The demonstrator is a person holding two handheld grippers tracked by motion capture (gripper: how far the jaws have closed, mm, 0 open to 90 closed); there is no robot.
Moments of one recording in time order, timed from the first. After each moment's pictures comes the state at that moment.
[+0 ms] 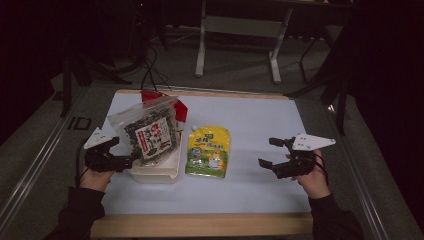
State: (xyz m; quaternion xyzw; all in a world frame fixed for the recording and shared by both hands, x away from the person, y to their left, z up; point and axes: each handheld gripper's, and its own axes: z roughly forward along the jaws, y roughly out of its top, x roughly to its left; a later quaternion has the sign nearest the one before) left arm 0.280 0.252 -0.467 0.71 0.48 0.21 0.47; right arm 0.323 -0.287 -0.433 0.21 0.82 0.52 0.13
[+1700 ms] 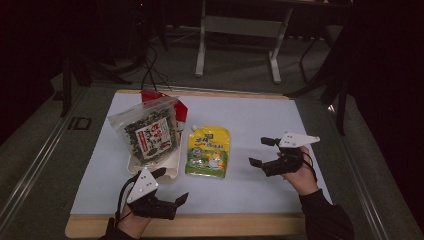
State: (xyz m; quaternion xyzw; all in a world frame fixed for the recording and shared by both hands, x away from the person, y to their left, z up) left arm 0.201 0.130 -0.481 0.75 0.34 0.19 0.53; right arm 0.337 -0.263 -0.449 0.22 0.82 0.51 0.13
